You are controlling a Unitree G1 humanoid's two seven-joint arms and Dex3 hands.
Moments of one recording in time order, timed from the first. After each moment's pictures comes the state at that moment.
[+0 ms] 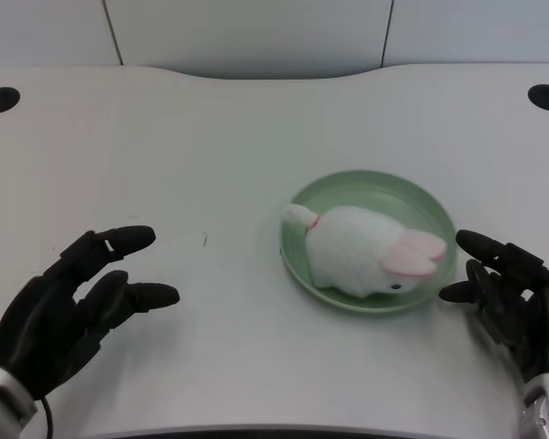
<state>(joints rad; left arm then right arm) -0.05 0.21 0.19 0.21 -0.51 0.14 -0.59 -0.41 0.02 -0.26 1.21 0.10 -0.86 0.12</state>
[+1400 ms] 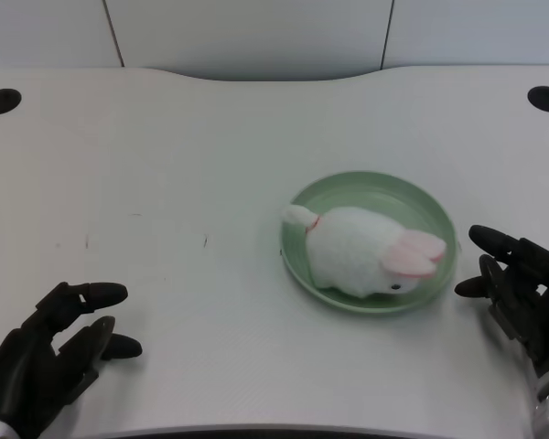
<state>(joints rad) 0.01 0.15 0.21 0.36 -0.30 -0.10 -0.47 -0.43 -0.01 -0.26 1.22 0.09 -0.86 0.10</state>
